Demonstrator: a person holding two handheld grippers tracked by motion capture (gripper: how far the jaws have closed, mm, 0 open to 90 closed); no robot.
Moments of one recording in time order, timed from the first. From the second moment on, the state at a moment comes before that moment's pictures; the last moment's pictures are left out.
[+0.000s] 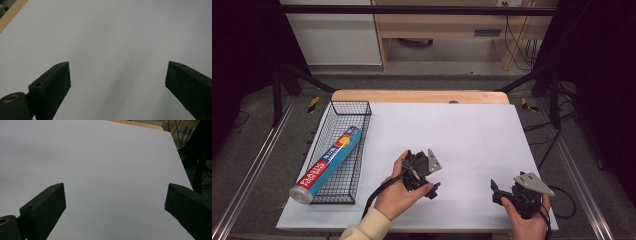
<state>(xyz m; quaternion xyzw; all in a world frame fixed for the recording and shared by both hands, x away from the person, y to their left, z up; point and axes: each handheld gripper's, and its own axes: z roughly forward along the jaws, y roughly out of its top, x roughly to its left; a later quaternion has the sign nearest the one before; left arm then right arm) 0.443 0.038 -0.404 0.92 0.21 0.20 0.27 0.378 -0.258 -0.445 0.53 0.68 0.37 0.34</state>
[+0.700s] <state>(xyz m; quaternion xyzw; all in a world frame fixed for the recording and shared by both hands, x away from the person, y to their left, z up) 0.448 0.067 -0.447 0.91 0.24 0.18 0.29 0.378 -0.258 -0.445 0.53 0.69 0.37 0.34</state>
